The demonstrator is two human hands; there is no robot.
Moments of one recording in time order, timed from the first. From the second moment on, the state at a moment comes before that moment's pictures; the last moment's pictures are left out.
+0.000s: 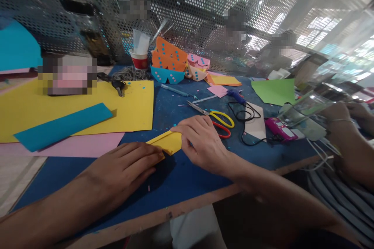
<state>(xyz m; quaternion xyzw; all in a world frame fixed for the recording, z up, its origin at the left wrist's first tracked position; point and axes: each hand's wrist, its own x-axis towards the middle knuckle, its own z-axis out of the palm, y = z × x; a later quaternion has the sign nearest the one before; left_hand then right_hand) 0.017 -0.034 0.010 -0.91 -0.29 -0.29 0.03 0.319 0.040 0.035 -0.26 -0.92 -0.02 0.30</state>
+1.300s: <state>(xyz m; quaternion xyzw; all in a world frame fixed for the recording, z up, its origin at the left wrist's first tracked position) 0.014 -0.026 0.016 -0.89 -0.30 -0.33 0.11 0.352 0.054 0.071 -0.42 -0.76 0.47 0.17</state>
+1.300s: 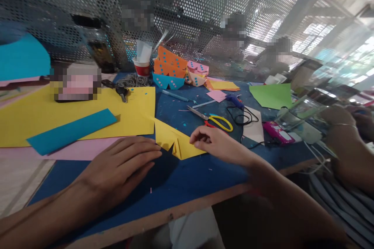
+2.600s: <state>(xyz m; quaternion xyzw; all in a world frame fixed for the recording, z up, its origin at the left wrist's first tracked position) 0.037 0.015 0.009 -0.90 -0.28 -0.33 0.05 0.329 0.047 0.092 -0.37 -0.89 0.23 0.13</state>
